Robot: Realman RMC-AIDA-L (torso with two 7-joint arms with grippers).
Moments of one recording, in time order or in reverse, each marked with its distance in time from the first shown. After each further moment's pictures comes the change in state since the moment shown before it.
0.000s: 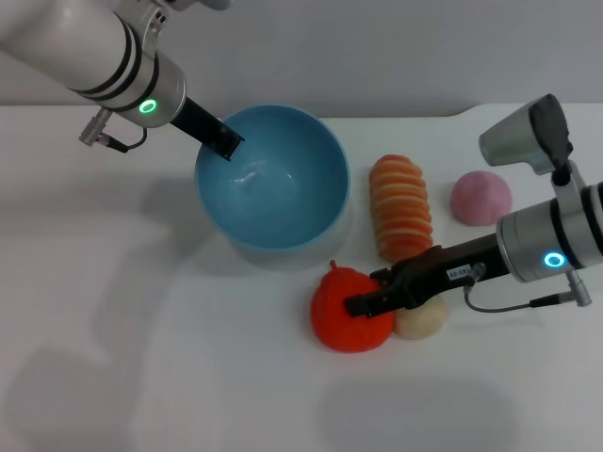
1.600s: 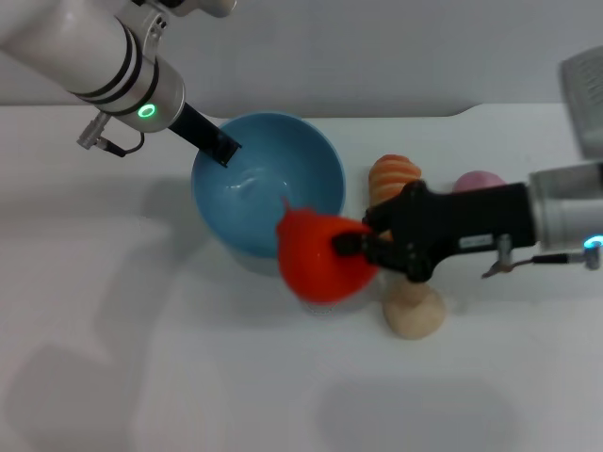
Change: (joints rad) left arm -0.008 0.000 0.002 -0.015 0.012 0.013 -0.001; right arm -0.132 -0.009 -0.042 -0.223 0.338 -0.196 -0.434
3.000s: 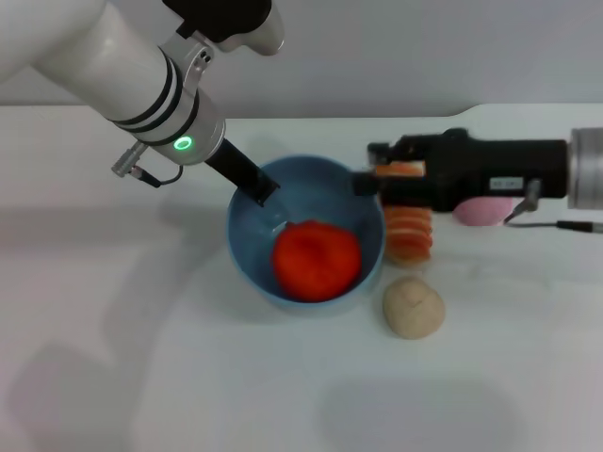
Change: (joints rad) left arm 0.001 -0.003 0.115 0.006 -0.123 0.048 0.019; right arm -0.009 -0.003 0.142 0.000 0.030 0.038 0.097
